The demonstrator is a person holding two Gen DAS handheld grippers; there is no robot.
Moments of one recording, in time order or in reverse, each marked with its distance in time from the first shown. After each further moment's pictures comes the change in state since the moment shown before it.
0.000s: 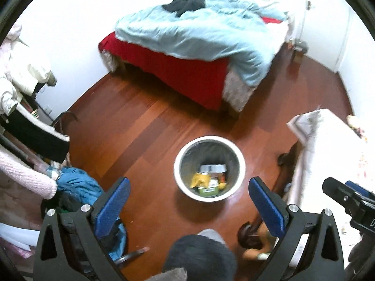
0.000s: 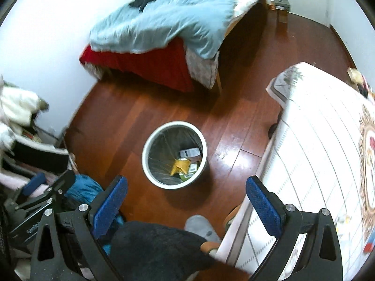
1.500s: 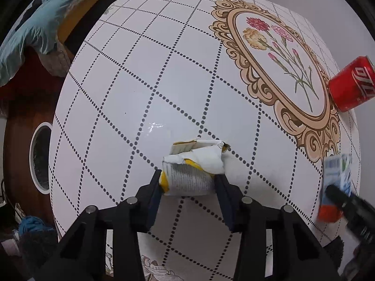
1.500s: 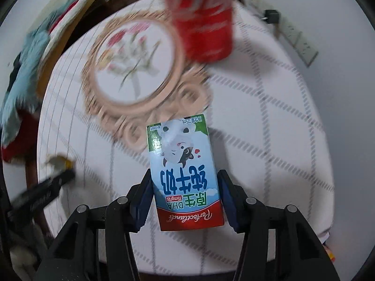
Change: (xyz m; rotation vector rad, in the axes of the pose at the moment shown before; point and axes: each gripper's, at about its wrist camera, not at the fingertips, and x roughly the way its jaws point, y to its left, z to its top) left arm 0.071 -0.421 -0.170 0.579 0.341 -0.330; right arm -0.084 -0.440 -0.201 0.630 0.064 -0.347
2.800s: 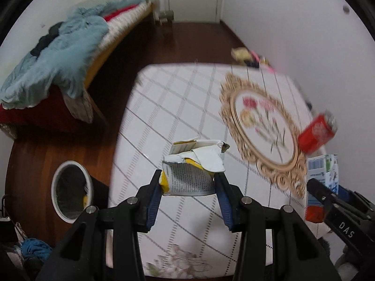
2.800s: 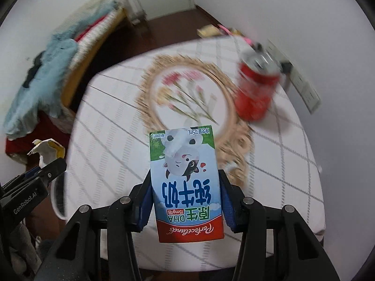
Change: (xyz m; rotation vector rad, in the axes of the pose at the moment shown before) left arm -0.158 0.054 0.001 0.002 -0.328 -0.014; right arm -0.104 0.097 -0.001 -0.119 -0.275 0.031
